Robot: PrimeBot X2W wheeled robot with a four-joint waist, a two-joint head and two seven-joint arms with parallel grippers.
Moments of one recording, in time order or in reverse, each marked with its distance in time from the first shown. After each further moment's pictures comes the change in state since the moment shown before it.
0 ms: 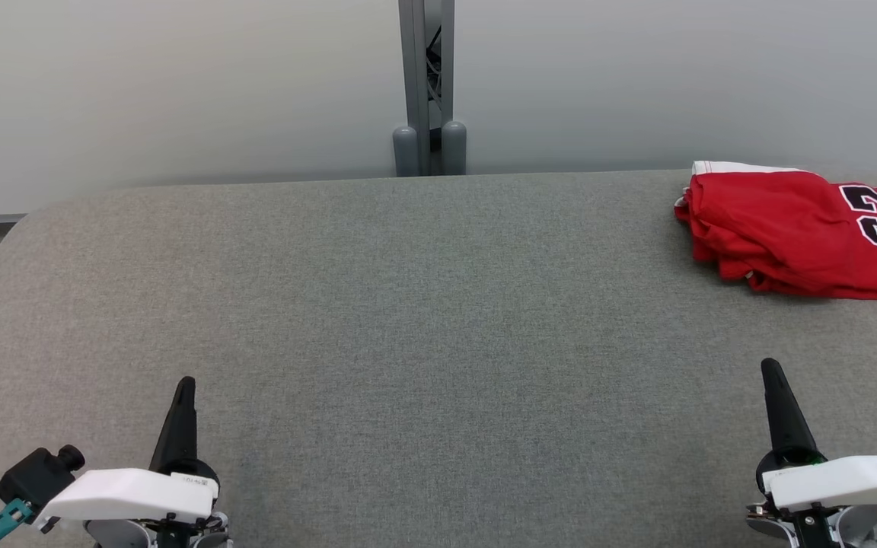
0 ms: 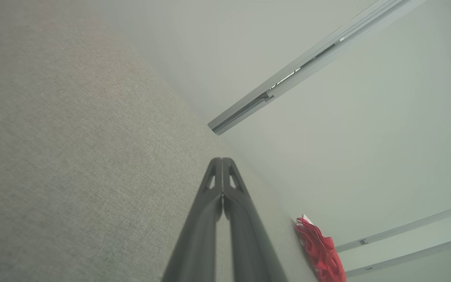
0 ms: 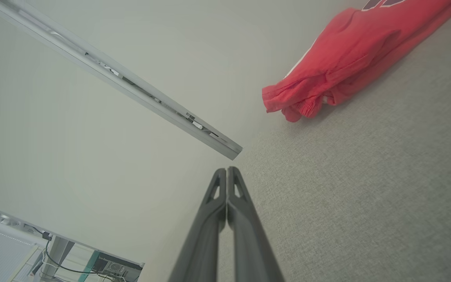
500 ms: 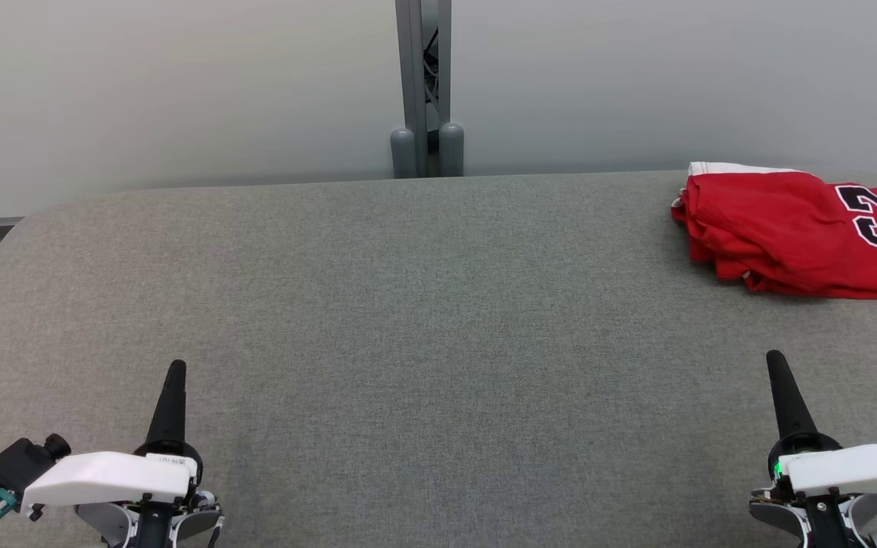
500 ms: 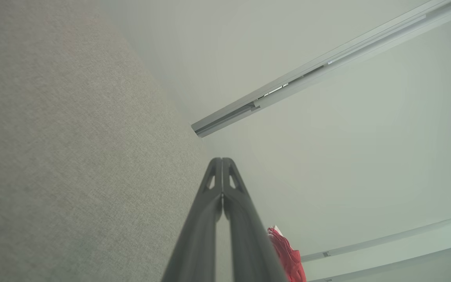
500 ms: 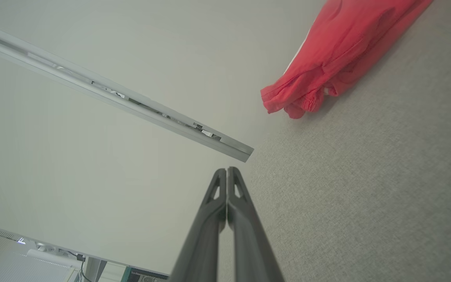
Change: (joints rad) left arm -0.051 0.001 0.034 0.035 -0.163 -0.027 0.051; right arm -0.031 -0.001 -0.016 0.021 0.173 0.000 0.036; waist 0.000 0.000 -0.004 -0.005
